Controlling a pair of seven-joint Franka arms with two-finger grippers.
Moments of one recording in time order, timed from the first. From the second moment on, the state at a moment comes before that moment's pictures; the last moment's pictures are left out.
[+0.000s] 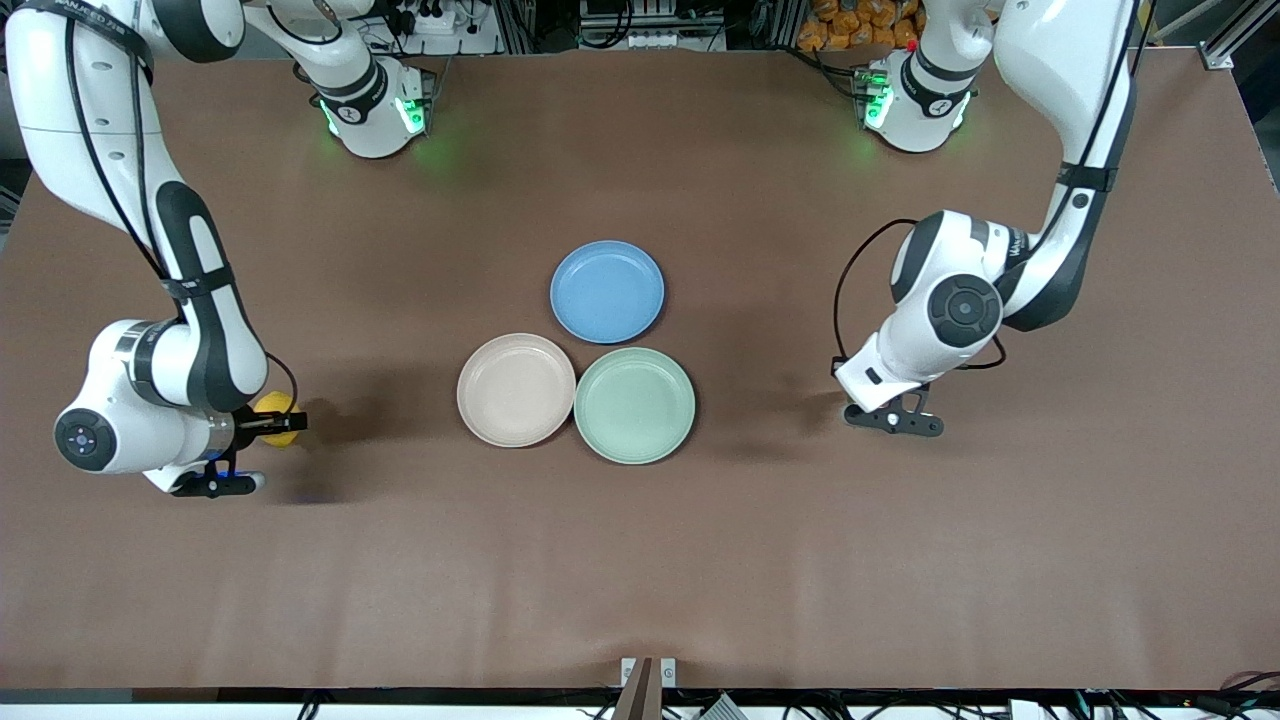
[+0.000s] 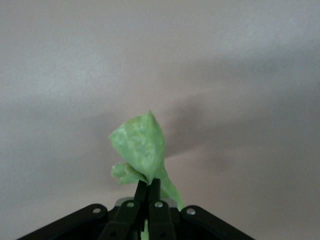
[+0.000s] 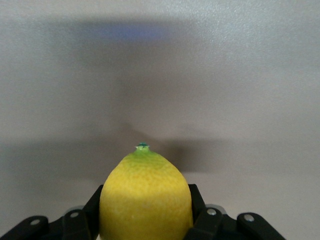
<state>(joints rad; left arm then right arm) -0.28 0.41 -0.07 -1.87 0.02 2.18 -0.17 -0.05 0.69 -0.06 -1.61 0.04 2.01 -0.15</state>
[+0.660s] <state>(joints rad) -0.11 0.40 -0.06 -1.88 0.02 2.10 0.13 -0.05 0.70 -0.06 -1.65 0.05 2.10 -0.16</state>
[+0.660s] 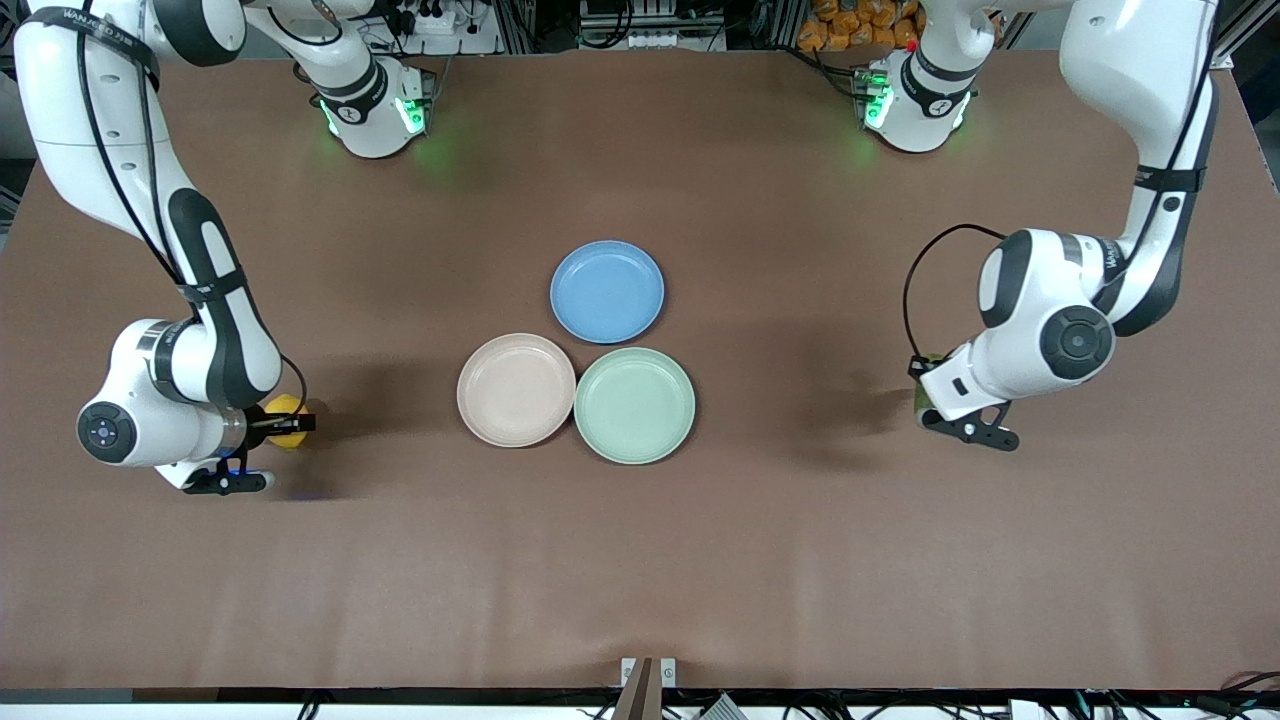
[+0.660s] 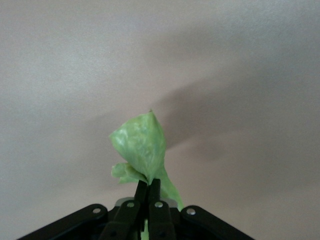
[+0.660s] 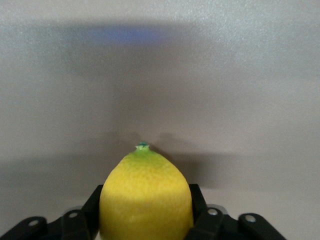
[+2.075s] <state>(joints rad) -0.09 0.40 -0.07 -1.87 0.02 2.10 0.22 -0.05 0.67 -0.06 -1.45 0.06 1.90 -0.16</state>
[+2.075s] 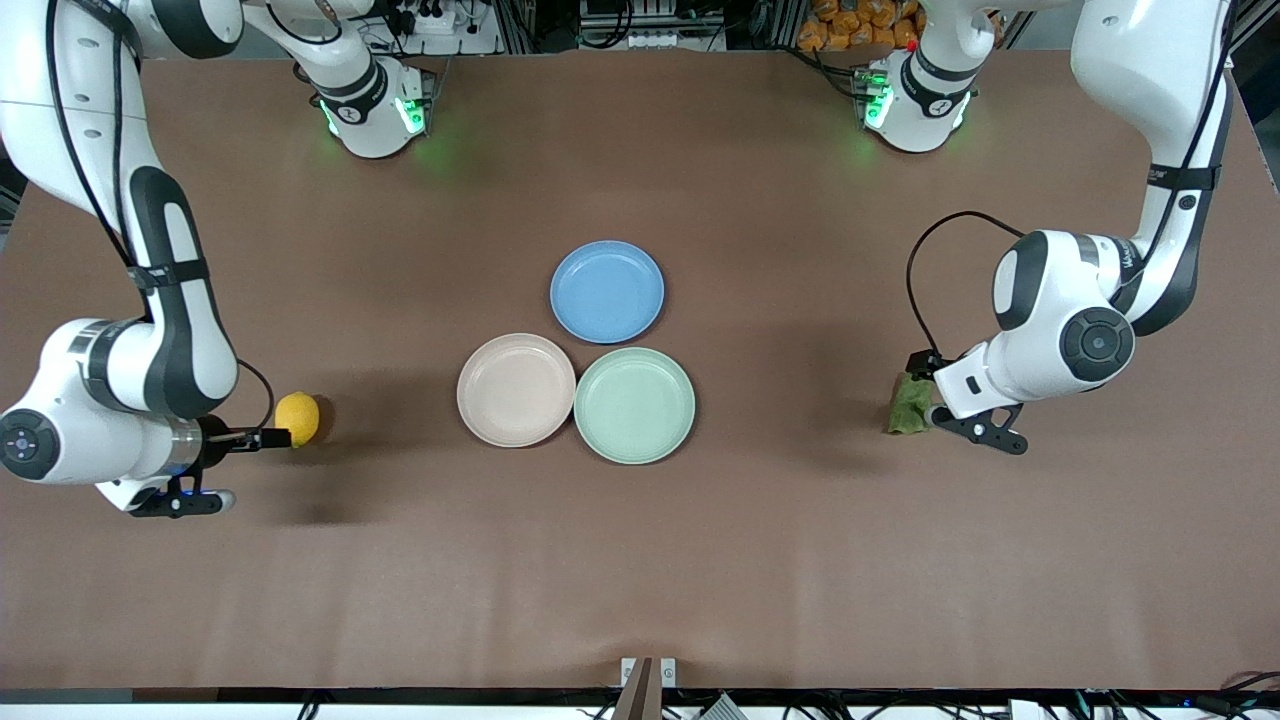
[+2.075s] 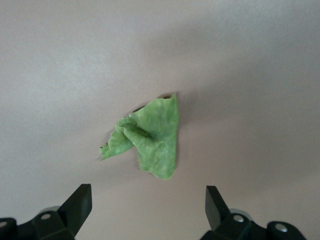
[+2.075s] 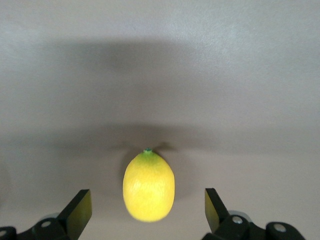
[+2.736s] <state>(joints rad) -0.12 0.36 -0.09 -1.81 0.02 2.10 0.11 -0.04 0.61 -0.06 -1.28 0.06 1.67 -0.11</state>
